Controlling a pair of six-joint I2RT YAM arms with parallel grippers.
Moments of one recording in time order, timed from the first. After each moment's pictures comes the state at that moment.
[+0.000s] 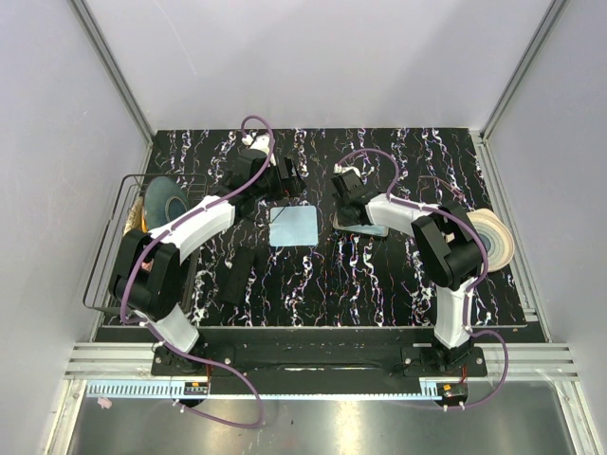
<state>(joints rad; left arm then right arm) -0.44 1.65 1.17 -0.06 0.08 -0.52 0.55 1.98 1.29 -0.26 0.20 0.33</state>
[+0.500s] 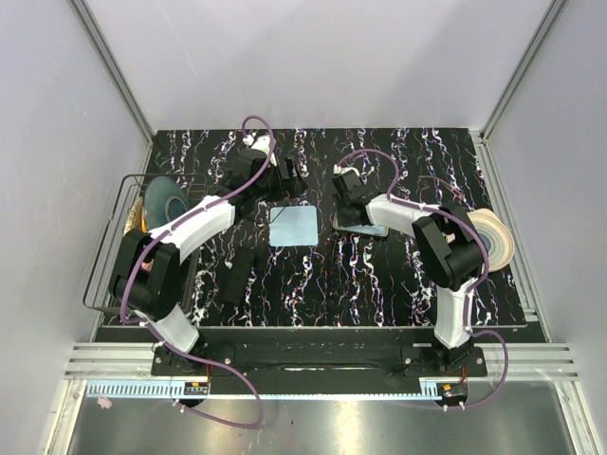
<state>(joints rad) -0.44 1.65 1.17 -0.06 0.11 -0.52 0.55 1.98 1.29 -0.26 0.18 0.32</state>
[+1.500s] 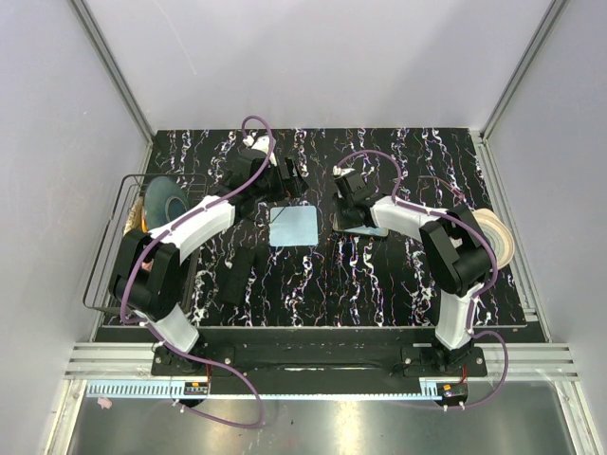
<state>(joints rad) -0.44 1.65 1.17 -0.06 0.13 -0.55 0.55 1.91 1.24 -0.26 0.11 0.29</state>
